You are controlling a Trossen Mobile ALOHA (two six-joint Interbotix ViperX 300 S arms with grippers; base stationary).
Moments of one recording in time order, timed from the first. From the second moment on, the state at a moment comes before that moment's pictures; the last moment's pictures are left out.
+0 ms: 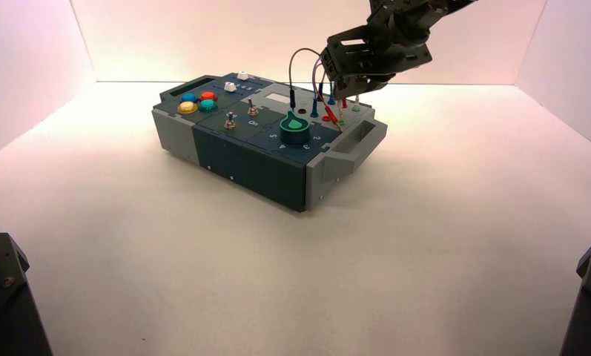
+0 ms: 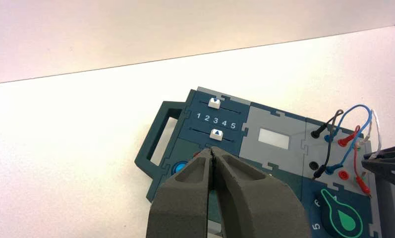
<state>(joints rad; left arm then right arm) -0.28 -0.42 0.90 -0.22 0.15 0.16 0.58 0.04 0.83 0.22 -0.05 -0.15</state>
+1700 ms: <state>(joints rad) -0.26 -0.41 0.89 -0.22 0.15 0.16 0.59 0.05 0.85 0.25 -0.08 -0.15</state>
